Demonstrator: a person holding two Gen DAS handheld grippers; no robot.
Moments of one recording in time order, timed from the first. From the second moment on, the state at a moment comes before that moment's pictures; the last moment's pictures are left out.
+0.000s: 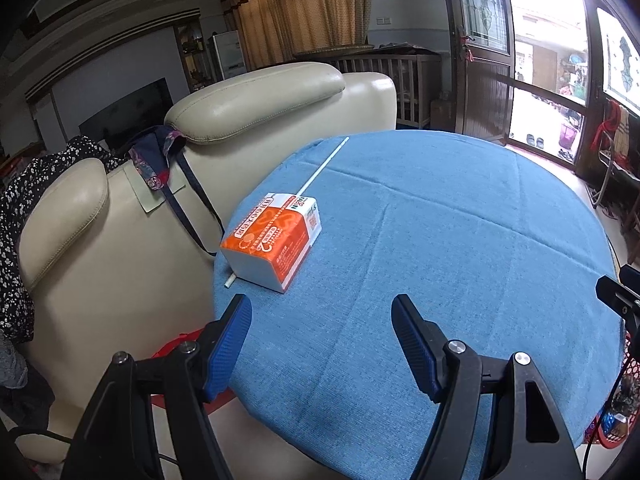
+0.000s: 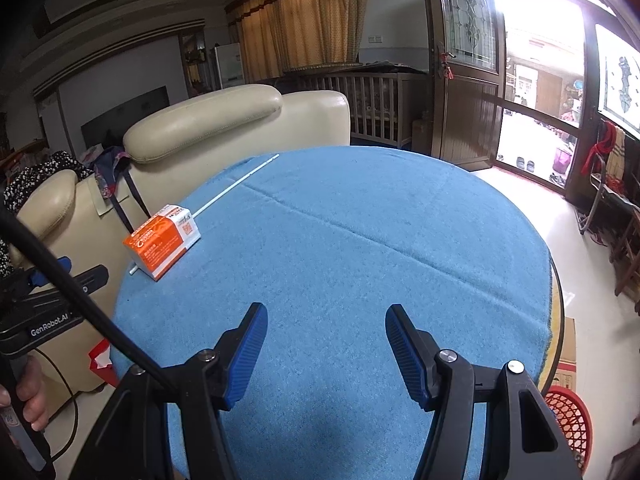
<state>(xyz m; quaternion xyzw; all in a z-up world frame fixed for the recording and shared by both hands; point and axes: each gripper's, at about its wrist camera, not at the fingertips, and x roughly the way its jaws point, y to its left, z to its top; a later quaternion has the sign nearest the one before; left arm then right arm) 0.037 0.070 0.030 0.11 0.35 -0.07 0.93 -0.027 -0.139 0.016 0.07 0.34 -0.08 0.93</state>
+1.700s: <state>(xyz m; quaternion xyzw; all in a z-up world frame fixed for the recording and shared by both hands) 0.027 -0.019 0.038 0.17 0.34 -0.10 0.92 -0.059 -0.231 0.003 0.15 0.32 -0.13 0.93</state>
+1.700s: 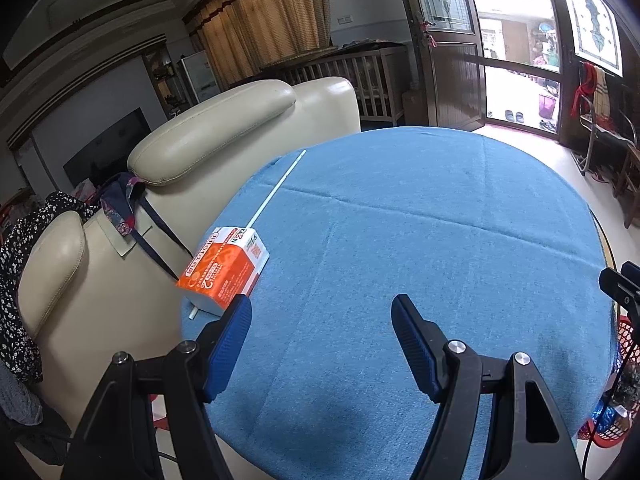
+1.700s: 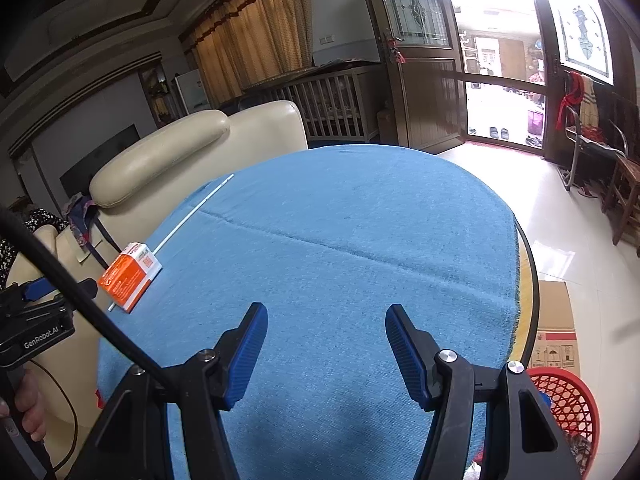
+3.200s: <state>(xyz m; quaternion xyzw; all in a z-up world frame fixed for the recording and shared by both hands) 0.051 0.033 0.019 0.13 0.36 -0.10 0.92 -0.023 -0.170 0.007 0.09 0.35 -0.12 0.93</state>
